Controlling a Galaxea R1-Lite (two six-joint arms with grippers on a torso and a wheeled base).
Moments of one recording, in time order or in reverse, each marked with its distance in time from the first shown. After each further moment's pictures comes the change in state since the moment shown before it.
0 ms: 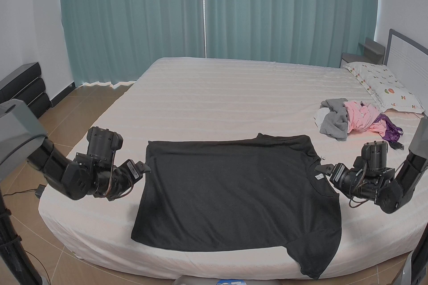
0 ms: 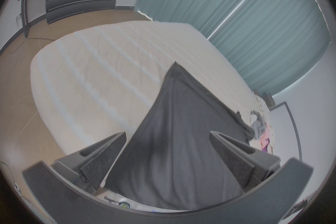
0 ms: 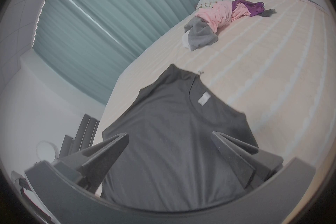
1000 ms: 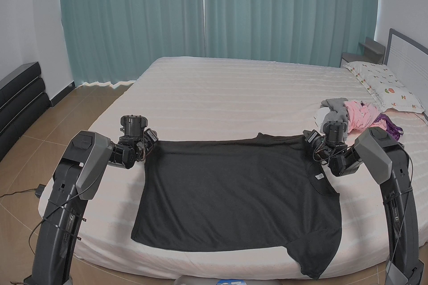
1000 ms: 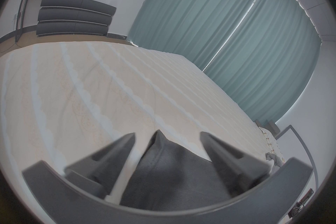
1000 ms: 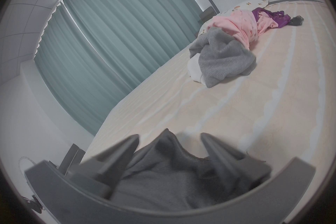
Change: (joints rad) left arm 0.122 0.837 -1.207 0.036 0.096 0.107; right arm -0.077 0.723 -1.165 0.170 -0.167 -0.016
